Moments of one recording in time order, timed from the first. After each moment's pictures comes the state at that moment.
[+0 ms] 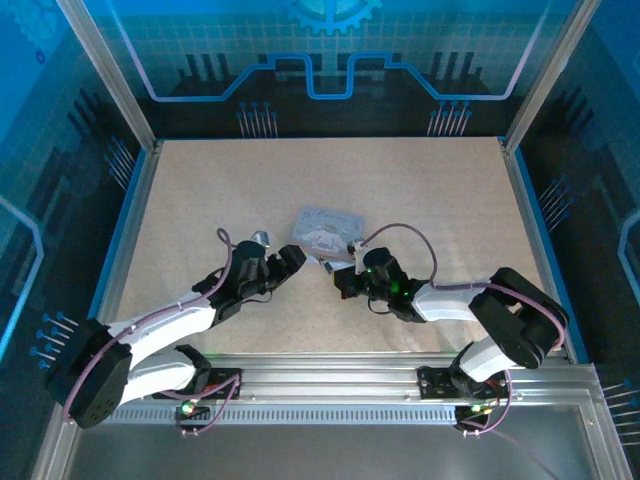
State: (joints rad) left arm -0.57 1.13 0.45 0.12 0.09 -1.17; right arm 0.76 1.51 0.48 0.47 -0.13 0.58
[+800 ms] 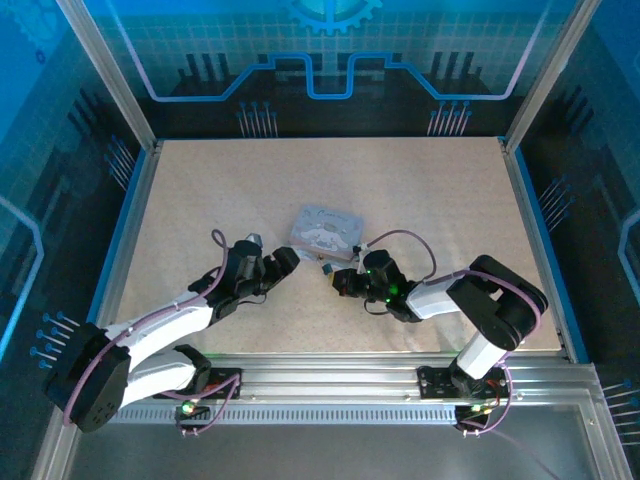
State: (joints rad) left arm -0.53 1.12 0.45 0.02 0.08 -1.15; right arm 0.74 1.64 0.46 0.61 -0.20 0.87
